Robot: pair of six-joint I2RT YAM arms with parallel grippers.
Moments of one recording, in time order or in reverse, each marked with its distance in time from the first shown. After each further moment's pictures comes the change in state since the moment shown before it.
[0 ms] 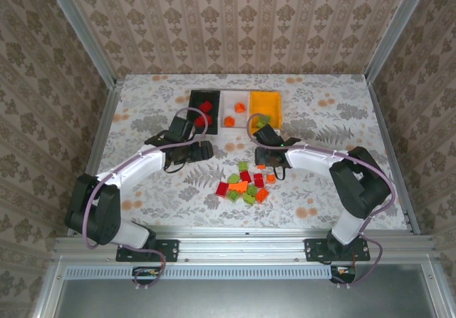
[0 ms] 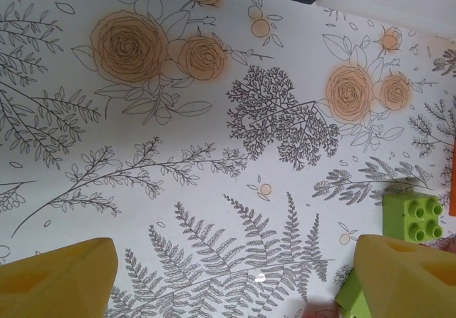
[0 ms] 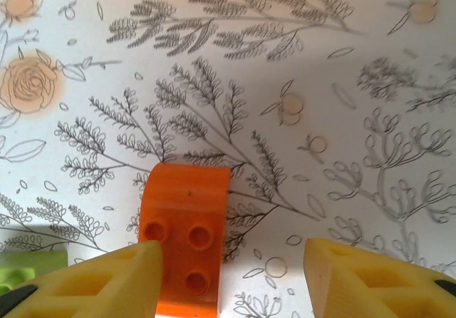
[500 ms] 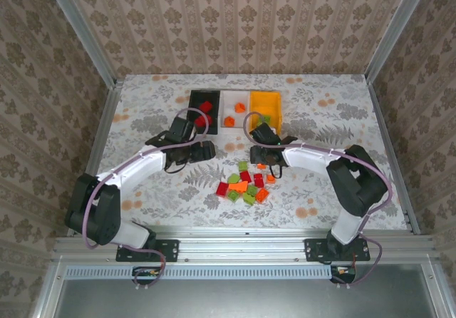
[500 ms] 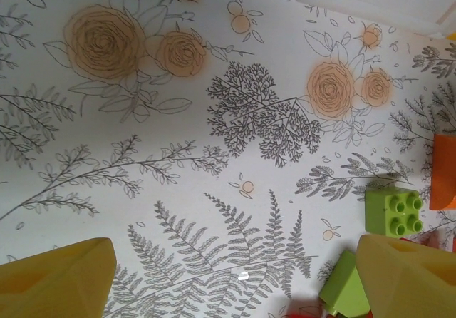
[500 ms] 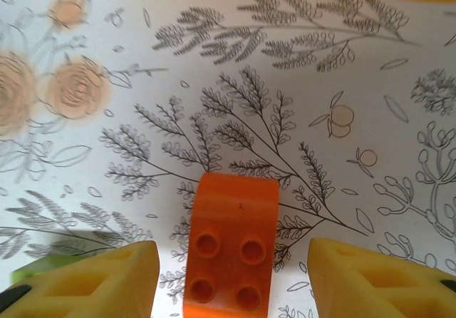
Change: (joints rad) left arm -0.008 0.000 -0.011 0.025 0.031 -0.017; right arm 0.013 0.048 0.038 0.011 -0.030 0.020
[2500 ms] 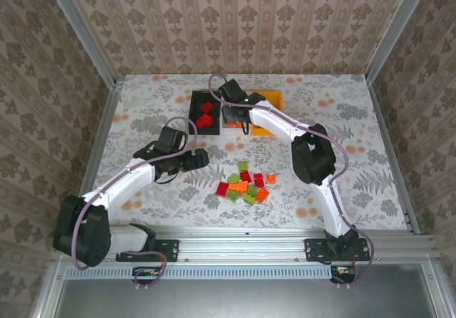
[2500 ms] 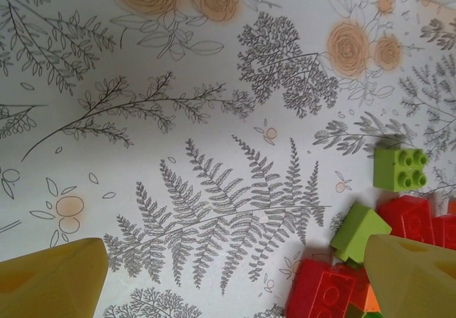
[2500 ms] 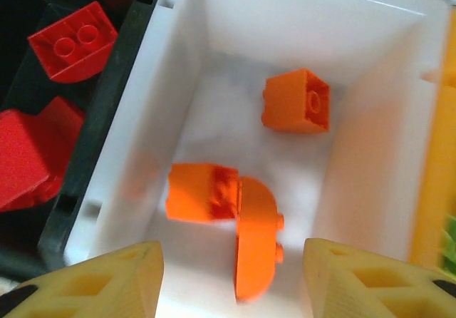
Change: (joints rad) left arm 0.046 -0.172 -0.122 -0.038 0.051 -0.012; right arm 0.002 0.469 0.925 -0.314 0.073 -0.270
